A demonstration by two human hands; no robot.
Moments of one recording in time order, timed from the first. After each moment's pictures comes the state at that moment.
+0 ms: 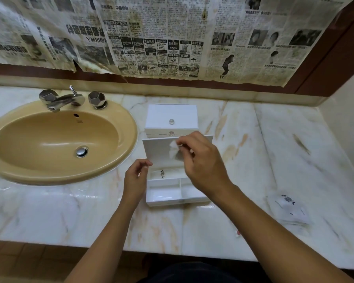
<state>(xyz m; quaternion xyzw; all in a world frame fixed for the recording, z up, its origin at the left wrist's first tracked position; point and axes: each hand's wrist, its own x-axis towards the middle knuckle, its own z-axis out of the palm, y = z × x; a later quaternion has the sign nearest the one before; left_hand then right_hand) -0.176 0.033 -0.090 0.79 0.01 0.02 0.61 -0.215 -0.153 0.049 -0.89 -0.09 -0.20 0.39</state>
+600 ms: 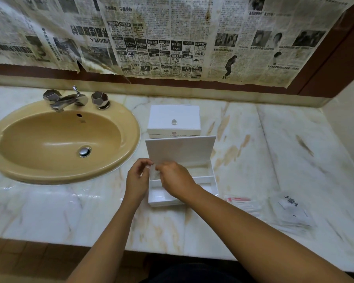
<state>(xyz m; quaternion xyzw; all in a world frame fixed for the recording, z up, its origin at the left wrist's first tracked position) -0.173 0.035 -0.094 0.79 0.01 0.02 0.62 -0.186 -0.102 -0.046 -0.96 -0.13 0.04 0.24</state>
